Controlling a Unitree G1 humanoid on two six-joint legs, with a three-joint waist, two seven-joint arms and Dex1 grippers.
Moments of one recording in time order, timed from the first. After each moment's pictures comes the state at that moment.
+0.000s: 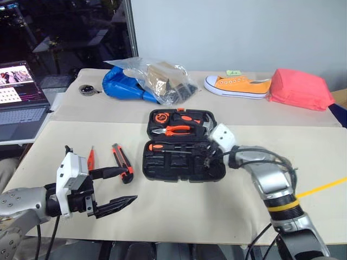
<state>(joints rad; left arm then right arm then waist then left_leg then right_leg) 0.30 0.89 0.49 -0.70 -0.90 0.65 -0.96 -0.45 -0.45 0.25 -0.08 -0.08 0.46 0.66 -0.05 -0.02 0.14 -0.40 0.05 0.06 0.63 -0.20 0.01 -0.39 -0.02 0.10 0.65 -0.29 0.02</state>
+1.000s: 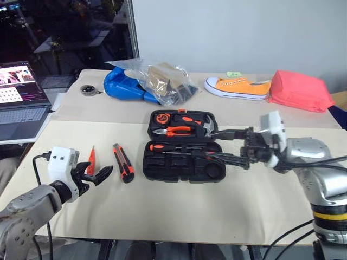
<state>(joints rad) 0.07 0.68 0.51 -0.60 -0.88 1.12 -0.16 -0.37 -0.76 -0.14 -0.36 0.66 0.49 1.15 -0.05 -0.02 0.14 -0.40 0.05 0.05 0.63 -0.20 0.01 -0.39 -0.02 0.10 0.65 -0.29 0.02</state>
